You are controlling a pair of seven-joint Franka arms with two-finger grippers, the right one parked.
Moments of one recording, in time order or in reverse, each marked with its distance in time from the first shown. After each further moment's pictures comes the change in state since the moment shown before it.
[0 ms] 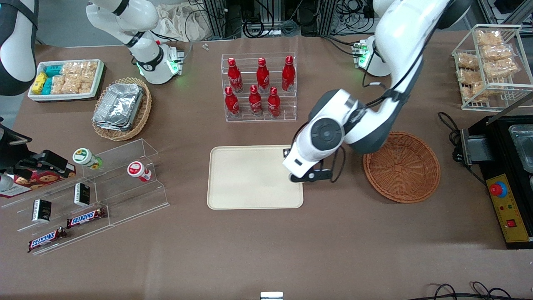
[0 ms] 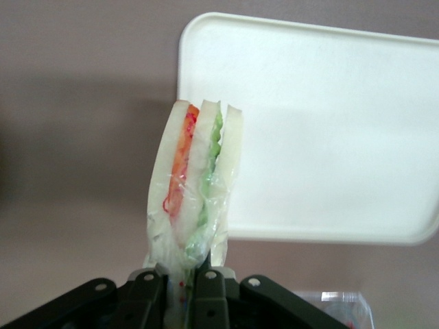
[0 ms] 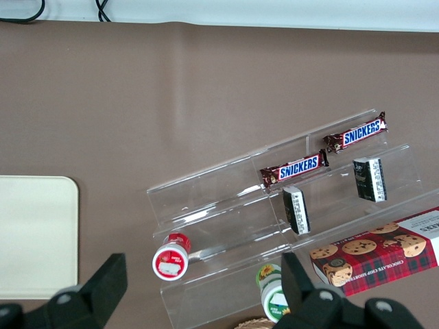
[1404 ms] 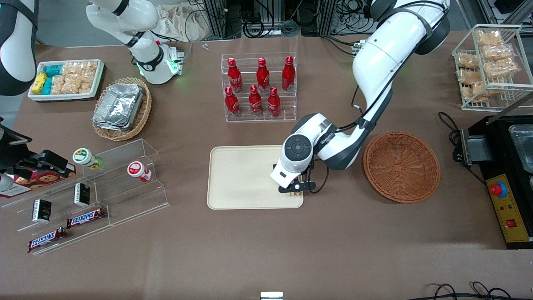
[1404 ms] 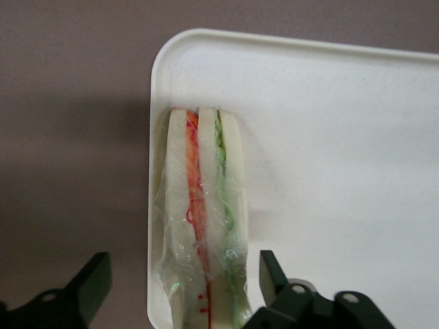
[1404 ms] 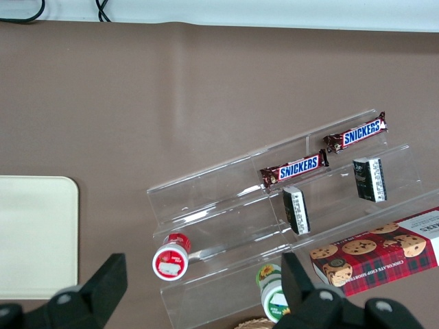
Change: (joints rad) arm -0.037 0.156 0.000 0.034 0.191 0.134 -0.103
